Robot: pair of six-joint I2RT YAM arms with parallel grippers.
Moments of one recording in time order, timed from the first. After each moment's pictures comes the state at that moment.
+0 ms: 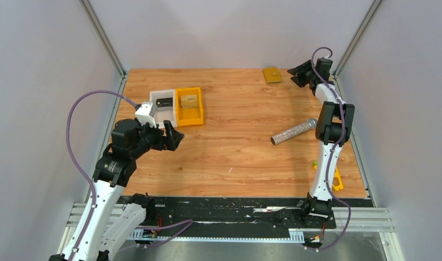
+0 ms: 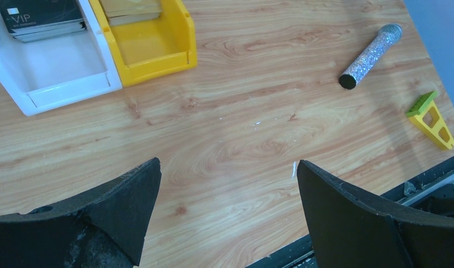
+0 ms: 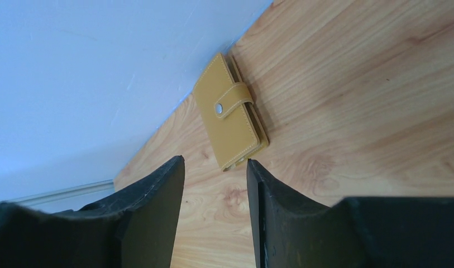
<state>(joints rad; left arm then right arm) -0.26 0.68 0.87 -0.60 0.24 -0.26 -0.16 2.44 1.99 -0.03 -0.39 0.91</state>
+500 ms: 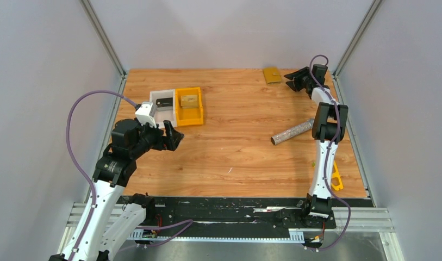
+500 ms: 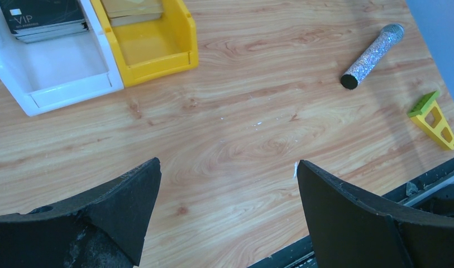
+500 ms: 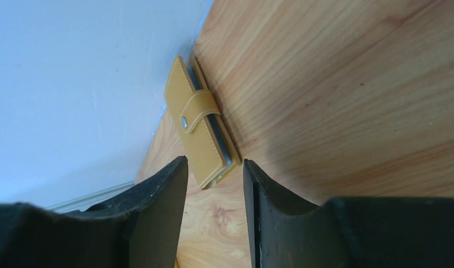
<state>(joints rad) -0.26 0.68 0.87 -0.59 0.24 -0.26 -0.17 2.61 2.12 -0.02 -0.45 1.04</state>
